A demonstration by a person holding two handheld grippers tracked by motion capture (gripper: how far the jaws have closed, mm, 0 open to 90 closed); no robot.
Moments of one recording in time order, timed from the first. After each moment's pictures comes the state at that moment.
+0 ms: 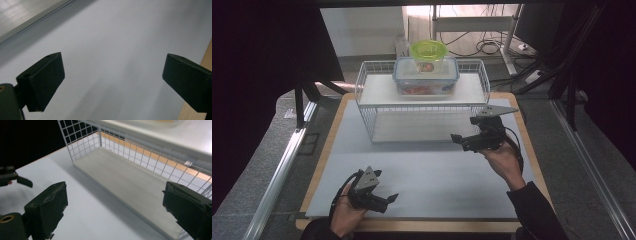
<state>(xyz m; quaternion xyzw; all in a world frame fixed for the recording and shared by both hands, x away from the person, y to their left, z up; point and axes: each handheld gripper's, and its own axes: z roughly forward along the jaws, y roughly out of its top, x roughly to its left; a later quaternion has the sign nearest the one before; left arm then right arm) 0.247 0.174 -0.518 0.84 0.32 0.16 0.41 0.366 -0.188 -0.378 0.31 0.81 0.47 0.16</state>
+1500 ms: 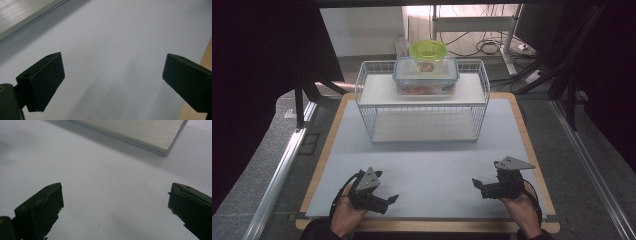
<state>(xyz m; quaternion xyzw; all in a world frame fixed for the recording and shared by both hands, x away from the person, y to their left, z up) 0.247 0.173 -0.520 0.85 0.31 0.16 0.40 0.291 -0.253 -0.483 0.38 0.81 0.41 0.18</state>
